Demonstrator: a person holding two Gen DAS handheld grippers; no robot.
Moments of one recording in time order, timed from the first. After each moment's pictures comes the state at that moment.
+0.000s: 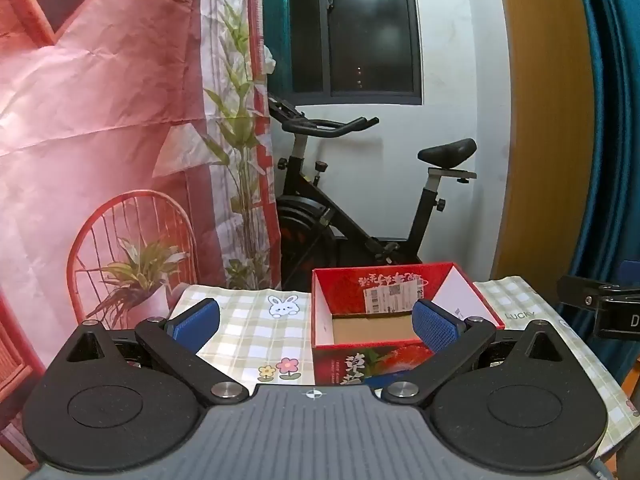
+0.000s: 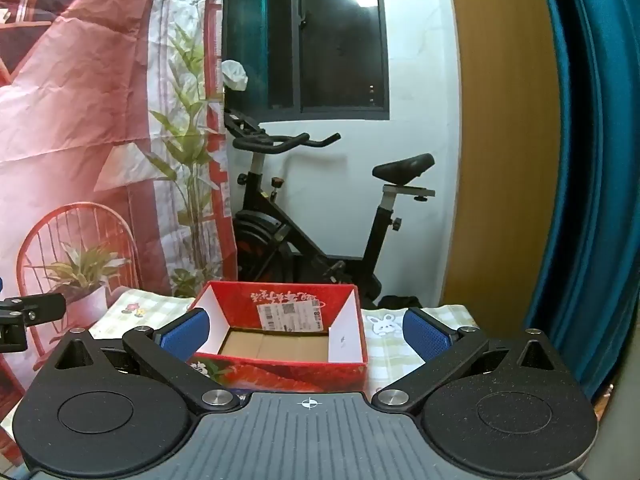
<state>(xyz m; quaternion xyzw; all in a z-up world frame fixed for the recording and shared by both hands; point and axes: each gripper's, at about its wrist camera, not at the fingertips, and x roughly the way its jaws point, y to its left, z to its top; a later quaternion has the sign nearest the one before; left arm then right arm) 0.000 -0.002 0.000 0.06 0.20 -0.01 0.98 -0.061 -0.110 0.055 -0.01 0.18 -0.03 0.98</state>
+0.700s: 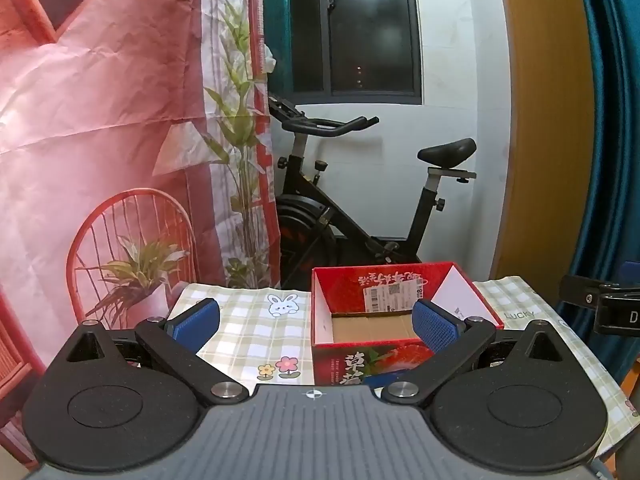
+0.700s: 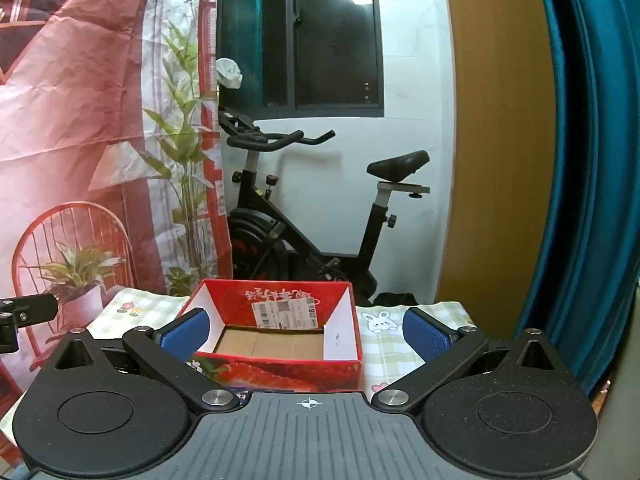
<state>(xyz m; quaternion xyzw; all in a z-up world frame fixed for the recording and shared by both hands) -0.001 0.002 0.001 0.04 0.20 -0.01 0.98 -0.055 -0.114 0.054 -0.01 0.19 -0.04 0.98</state>
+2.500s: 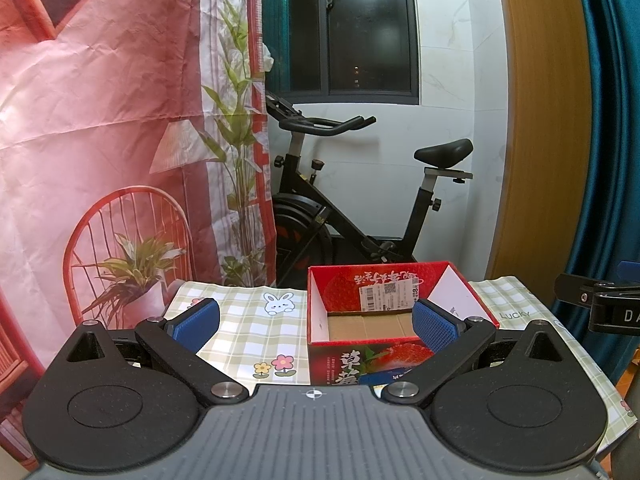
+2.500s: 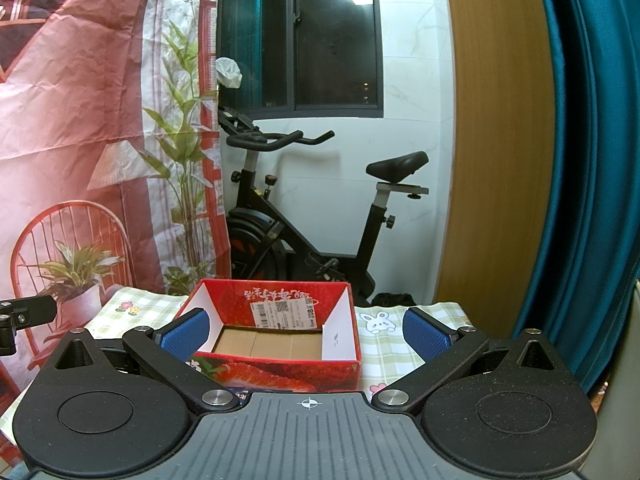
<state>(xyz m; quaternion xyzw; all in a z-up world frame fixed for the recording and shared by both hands) -0.002 0.001 -0.001 0.04 0.20 -0.01 0.98 -0.054 -0.112 0.053 -0.01 0.19 -0.04 0.98</state>
